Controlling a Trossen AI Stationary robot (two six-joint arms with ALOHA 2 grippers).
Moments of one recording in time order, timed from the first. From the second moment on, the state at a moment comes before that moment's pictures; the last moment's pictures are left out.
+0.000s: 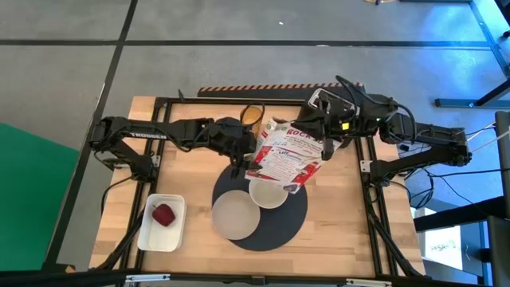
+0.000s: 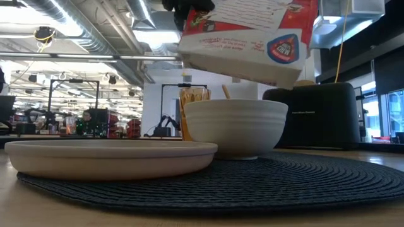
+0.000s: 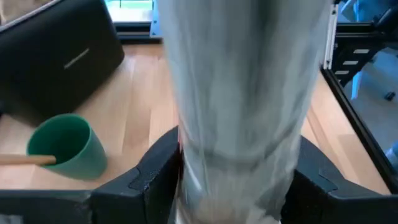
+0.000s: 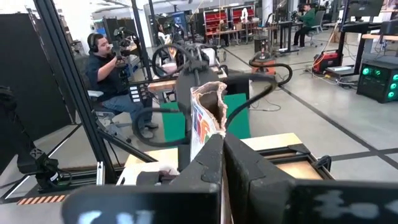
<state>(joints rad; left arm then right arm) 0.05 1.52 1.33 -0.40 0.12 0.01 -0.06 1.10 1.29 -0.18 -0.06 0.13</state>
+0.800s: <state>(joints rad) 0.05 1.49 1.46 -0.84 -0.03 0.20 -0.06 0.95 1.30 -0.19 0.03 0.12</state>
